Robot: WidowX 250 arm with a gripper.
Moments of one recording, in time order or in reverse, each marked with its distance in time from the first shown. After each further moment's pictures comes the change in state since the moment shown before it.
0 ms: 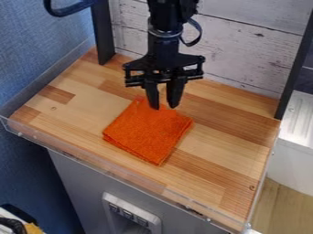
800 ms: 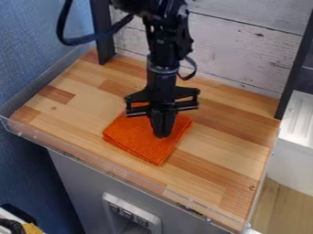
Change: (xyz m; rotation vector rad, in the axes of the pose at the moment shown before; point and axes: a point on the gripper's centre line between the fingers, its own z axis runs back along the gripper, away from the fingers) arm -0.011 0.007 -0.049 0.031 0.083 0.028
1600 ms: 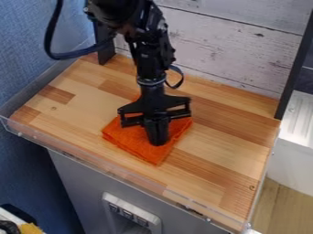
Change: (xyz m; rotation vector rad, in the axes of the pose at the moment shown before) arm 0.006 0.012 -0.021 -0.071 0.028 -0.081
